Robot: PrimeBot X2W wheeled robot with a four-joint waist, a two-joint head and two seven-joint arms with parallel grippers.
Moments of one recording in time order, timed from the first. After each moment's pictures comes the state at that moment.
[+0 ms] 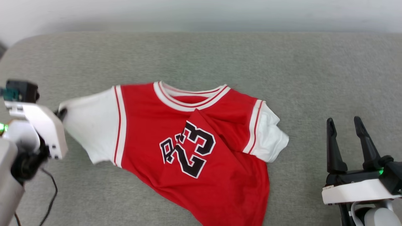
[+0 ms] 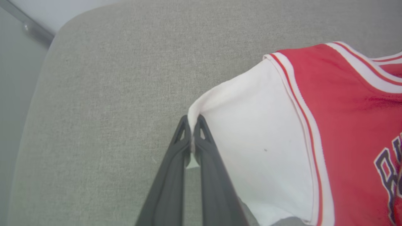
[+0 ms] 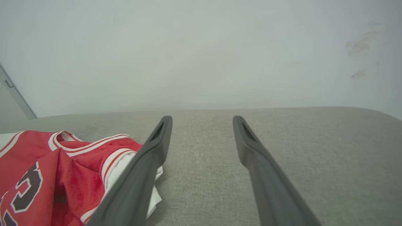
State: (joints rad) left arm -0.64 0.76 -0.57 0.46 -0.89 0.00 0.32; right arm -0.07 -0.05 -0.05 0.01 0.14 0.13 -0.26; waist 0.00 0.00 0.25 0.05
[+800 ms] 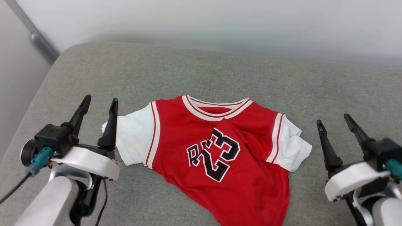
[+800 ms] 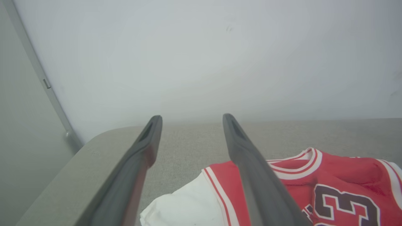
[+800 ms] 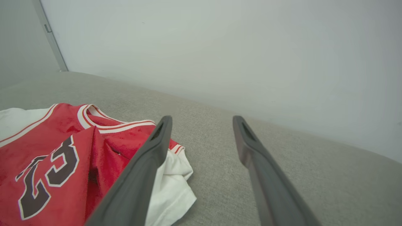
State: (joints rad) left arm -0.34 0.58 -0.46 0.11 -0.68 0.13 -0.26; right arm -0.09 -0.14 0.01 -0.04 0.05 0.13 -0.02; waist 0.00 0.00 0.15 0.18
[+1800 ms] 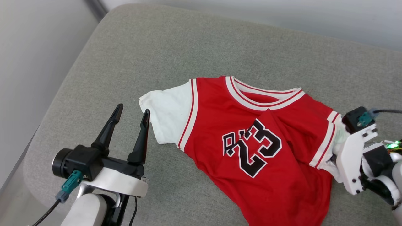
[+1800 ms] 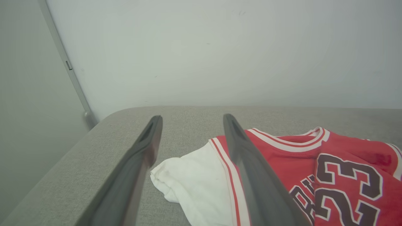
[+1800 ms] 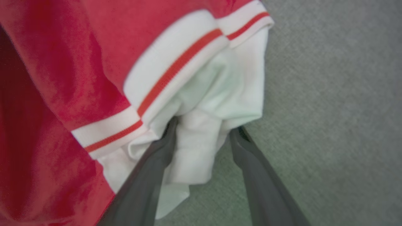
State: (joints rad) left arm -0.20 0.33 -0.31 -0.01 -0.40 0.02 -0.26; right arm -0.36 -0.55 0.35 0.14 0.44 0.13 0.84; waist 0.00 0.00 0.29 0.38
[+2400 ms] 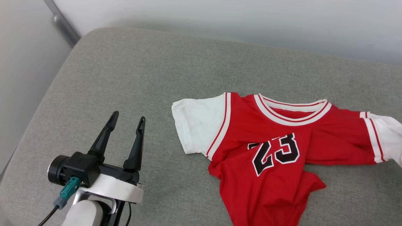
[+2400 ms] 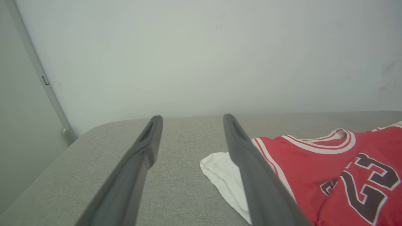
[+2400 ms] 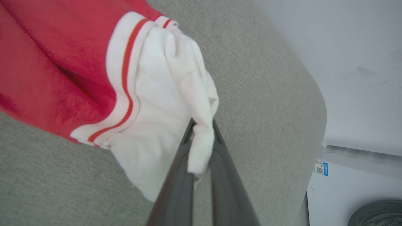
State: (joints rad) left arm -0.16 0.31 -0.26 0.00 -0.35 -0.02 -0.26; right arm -0.31 -0.80 0.27 0.15 0.28 0.13 0.69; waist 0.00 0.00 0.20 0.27
